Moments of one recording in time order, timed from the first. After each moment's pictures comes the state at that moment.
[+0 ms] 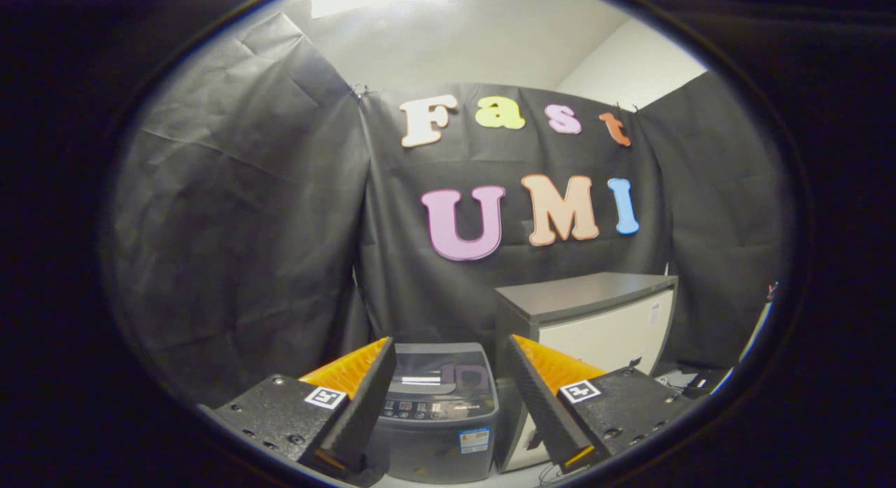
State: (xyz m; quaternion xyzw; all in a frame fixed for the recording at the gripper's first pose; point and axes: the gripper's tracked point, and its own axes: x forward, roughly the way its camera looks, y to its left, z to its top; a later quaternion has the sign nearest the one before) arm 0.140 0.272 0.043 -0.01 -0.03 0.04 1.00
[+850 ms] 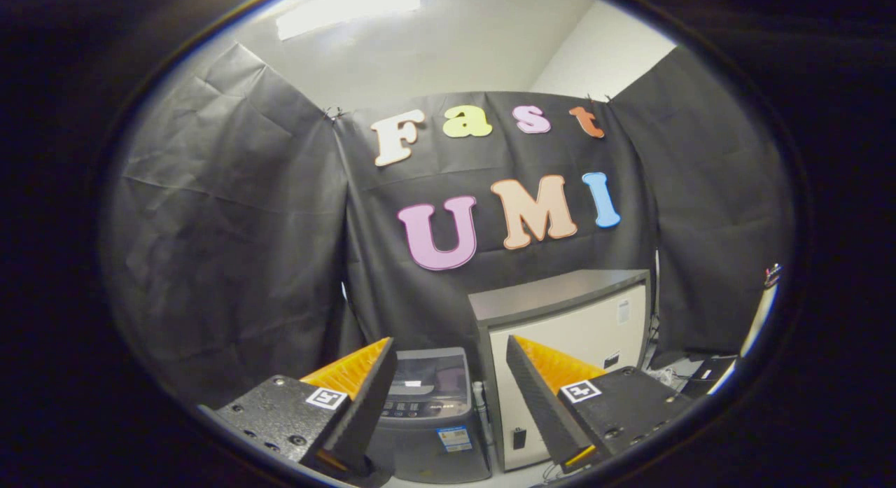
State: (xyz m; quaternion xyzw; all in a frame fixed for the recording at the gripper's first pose) arm -0.017 0.164 0.008 0.04 -0.03 0.03 1.00
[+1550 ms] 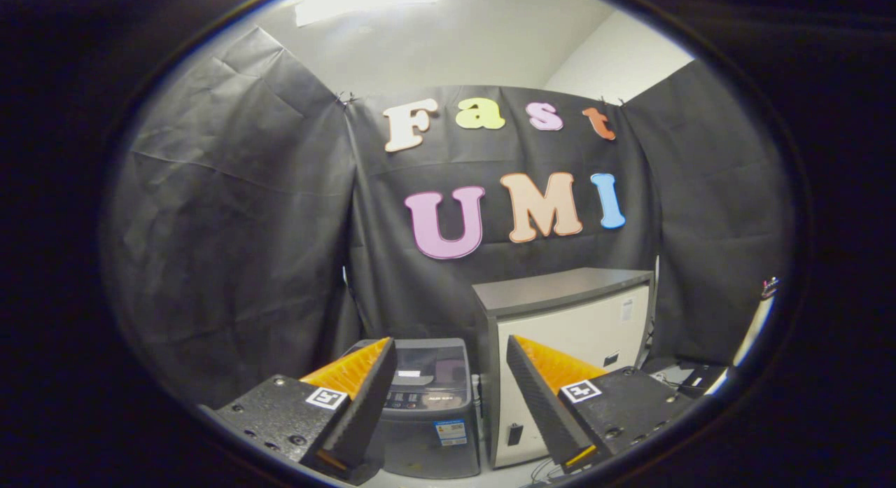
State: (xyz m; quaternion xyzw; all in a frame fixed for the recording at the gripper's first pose) arm -0.021 0.187 0.000 -0.01 -0.02 0.02 1.00
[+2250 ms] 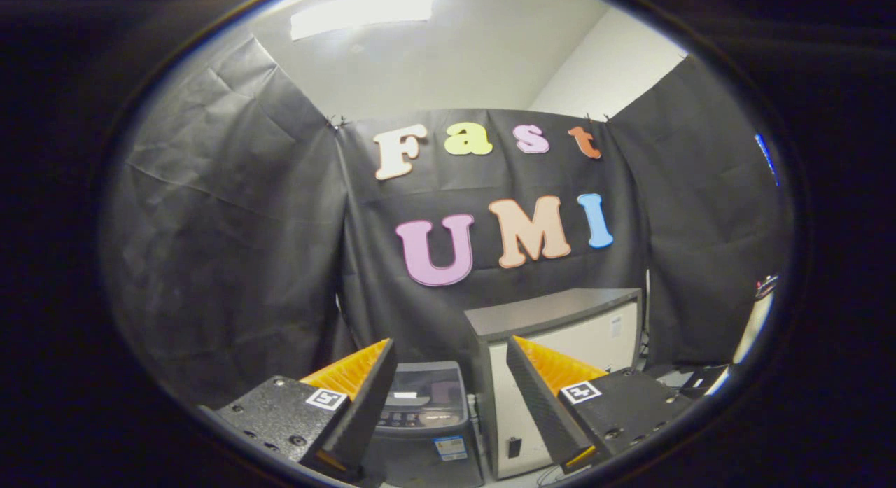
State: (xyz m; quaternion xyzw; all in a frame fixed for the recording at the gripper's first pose) arm -0.026 0.179 0.018 0.03 -0.05 0.01 1.00
